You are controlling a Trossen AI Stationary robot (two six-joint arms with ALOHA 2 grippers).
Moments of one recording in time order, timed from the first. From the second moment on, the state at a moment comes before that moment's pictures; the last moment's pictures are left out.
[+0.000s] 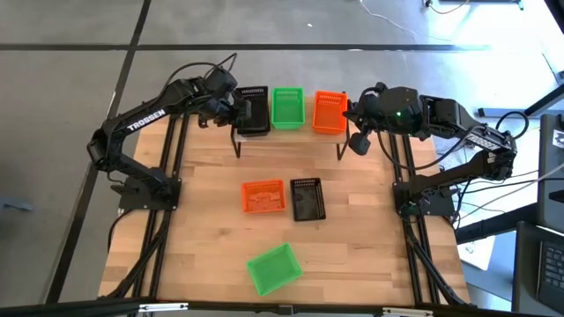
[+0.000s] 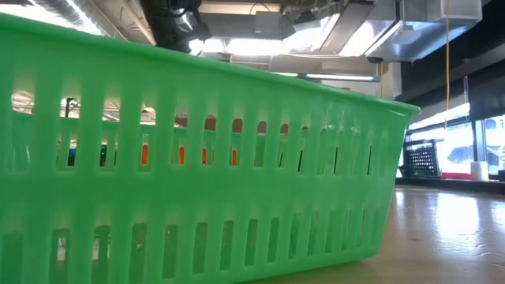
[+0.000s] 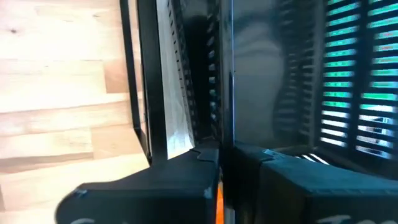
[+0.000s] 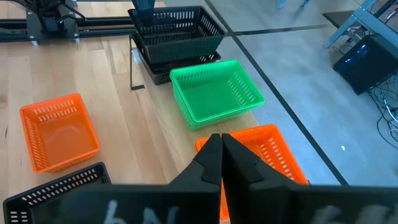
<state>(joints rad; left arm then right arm) 0.64 1.40 1.43 -0.99 0.04 -1.00 -0.16 1.23 1.63 -1.01 0.37 -0.03</state>
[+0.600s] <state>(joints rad) 0.65 1.35 1.43 -0.99 -0.03 -0.83 -0.16 1.23 1.63 -1.00 0.36 -0.05</state>
